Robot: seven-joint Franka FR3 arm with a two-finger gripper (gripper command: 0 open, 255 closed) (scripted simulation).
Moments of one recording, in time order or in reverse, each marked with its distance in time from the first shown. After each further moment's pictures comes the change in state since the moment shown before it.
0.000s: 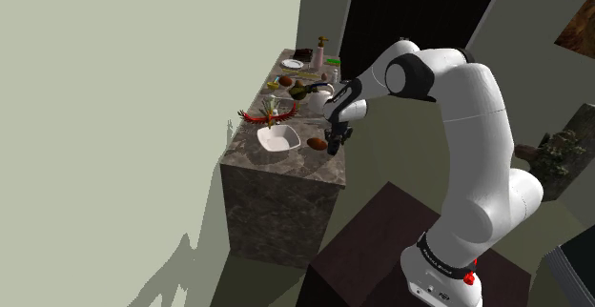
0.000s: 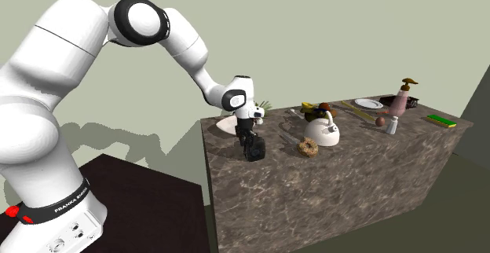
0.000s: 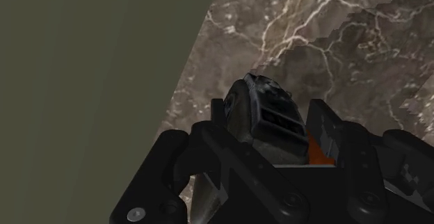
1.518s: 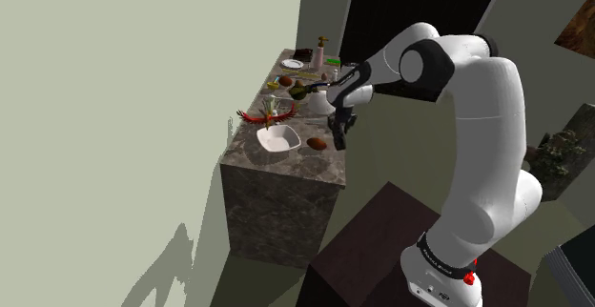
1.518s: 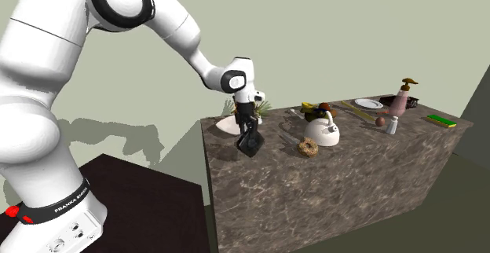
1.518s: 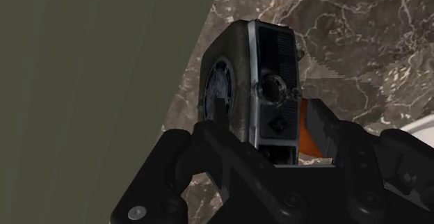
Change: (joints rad) arm 0.022 -0.154 -0.026 -0.035 -0.025 -0.120 0.008
